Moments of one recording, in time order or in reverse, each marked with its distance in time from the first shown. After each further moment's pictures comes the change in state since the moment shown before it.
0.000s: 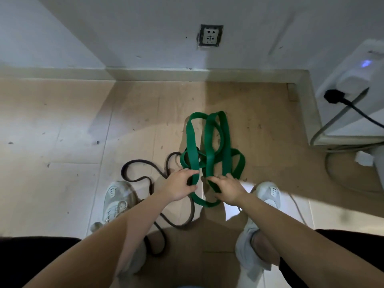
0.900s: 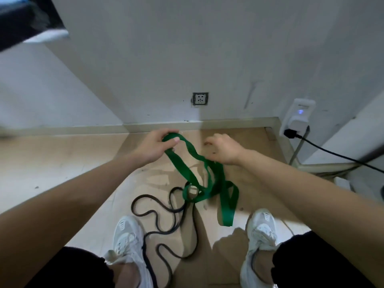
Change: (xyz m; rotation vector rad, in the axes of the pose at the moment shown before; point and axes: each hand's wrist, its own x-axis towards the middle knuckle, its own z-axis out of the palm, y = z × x) left_hand -0.073 0.129 -0.231 -0.280 0.353 0.159; right_hand -0.089 -0.076 -0.243 0.053 0.481 -0.108
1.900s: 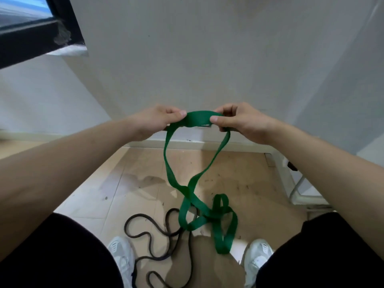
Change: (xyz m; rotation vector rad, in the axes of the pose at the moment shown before) left_hand 0.037 0.088 -0.083 -0.034 -0.167 0.100; right_hand 0.004 -0.048 -0.145 0.829 0.072 -0.147
